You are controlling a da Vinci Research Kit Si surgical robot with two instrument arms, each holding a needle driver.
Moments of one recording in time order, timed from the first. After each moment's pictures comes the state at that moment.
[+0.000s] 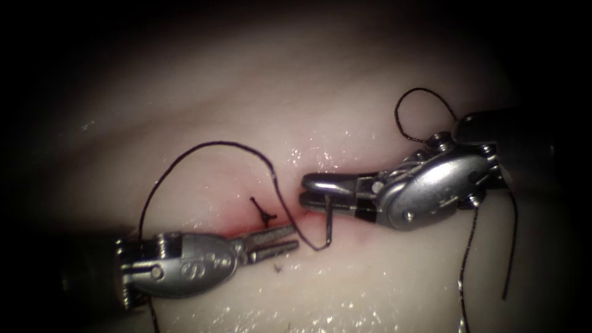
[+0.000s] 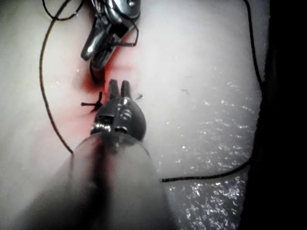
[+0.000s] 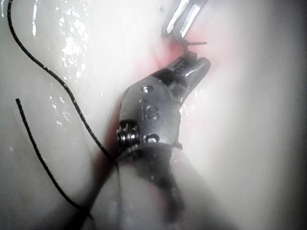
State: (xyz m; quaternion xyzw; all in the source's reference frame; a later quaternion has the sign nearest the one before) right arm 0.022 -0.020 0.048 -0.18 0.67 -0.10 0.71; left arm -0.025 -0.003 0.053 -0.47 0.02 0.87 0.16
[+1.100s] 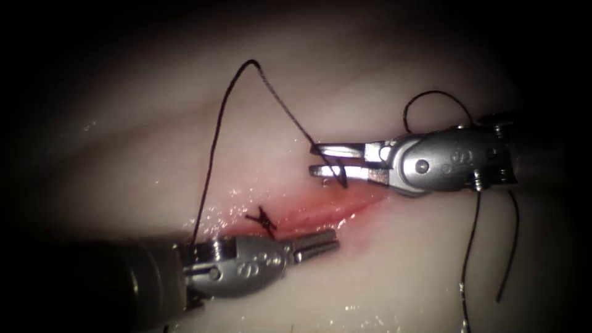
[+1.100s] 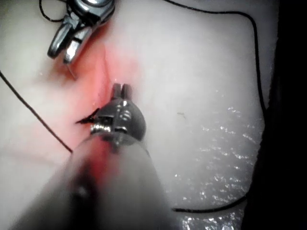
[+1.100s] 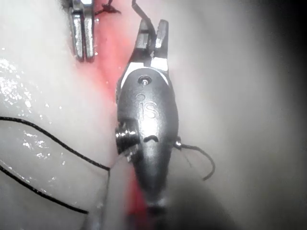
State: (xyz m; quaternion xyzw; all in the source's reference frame) right arm 0.023 -0.013 0.047 0.02 0.70 0.10 0.71; left arm -0.028 -0.005 0.058 -0.44 0.00 0.88 0.18
